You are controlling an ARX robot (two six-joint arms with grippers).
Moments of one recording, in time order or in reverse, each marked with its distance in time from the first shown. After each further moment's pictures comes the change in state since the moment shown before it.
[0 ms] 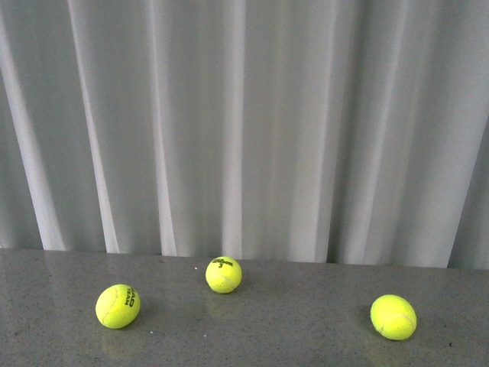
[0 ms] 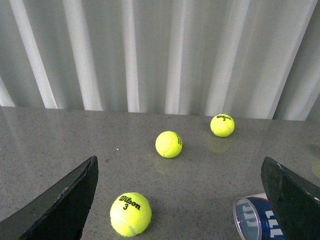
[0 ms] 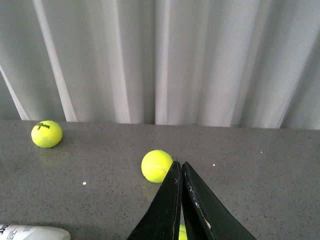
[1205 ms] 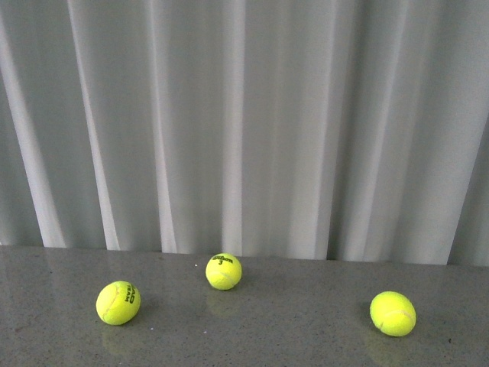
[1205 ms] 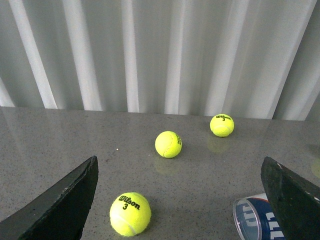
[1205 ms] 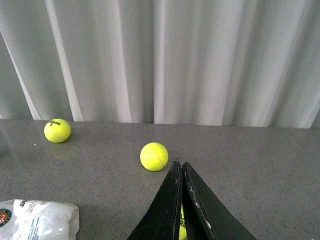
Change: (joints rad) left arm 0.000 0.000 0.000 0.000 0.000 0.000; right arm -0.084 -0.803 -0.093 -0.686 -0.082 0.000
